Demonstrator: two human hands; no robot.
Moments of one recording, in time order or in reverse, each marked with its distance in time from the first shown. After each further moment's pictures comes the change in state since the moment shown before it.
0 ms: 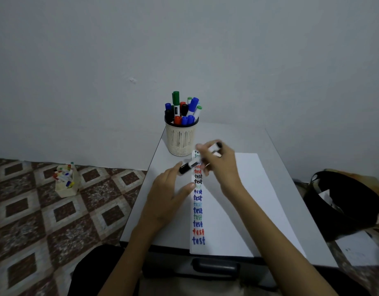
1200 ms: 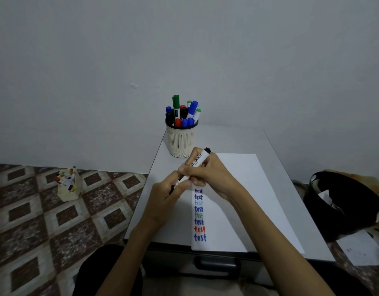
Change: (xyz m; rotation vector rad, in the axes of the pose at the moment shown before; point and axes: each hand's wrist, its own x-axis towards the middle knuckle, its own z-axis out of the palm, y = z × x) left_hand -0.006 0.008 -0.011 -0.312 0.056 0.066; right_hand -0.013 -0.007 0.004 0.034 -0.494 0.083
